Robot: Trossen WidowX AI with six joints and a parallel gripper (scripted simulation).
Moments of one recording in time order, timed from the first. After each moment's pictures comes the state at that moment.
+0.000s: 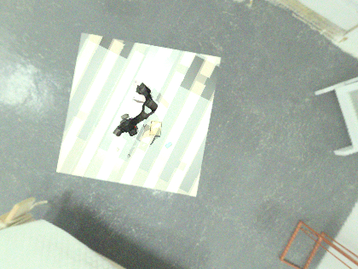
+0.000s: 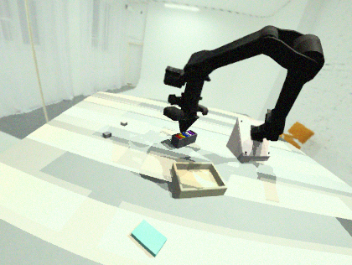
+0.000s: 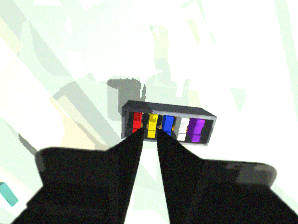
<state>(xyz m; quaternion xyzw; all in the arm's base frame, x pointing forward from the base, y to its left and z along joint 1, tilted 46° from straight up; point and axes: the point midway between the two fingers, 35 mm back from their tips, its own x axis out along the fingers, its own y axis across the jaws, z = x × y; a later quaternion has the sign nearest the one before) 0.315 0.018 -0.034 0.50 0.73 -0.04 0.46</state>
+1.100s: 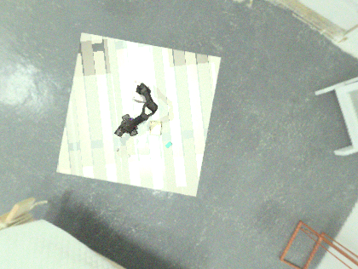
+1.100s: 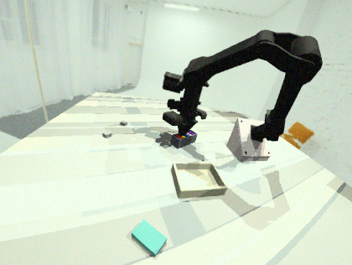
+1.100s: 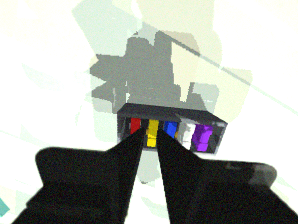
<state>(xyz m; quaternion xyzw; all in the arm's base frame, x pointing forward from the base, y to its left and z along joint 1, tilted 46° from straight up) 0.313 0.030 -0.046 0.50 0.73 -0.04 0.45</state>
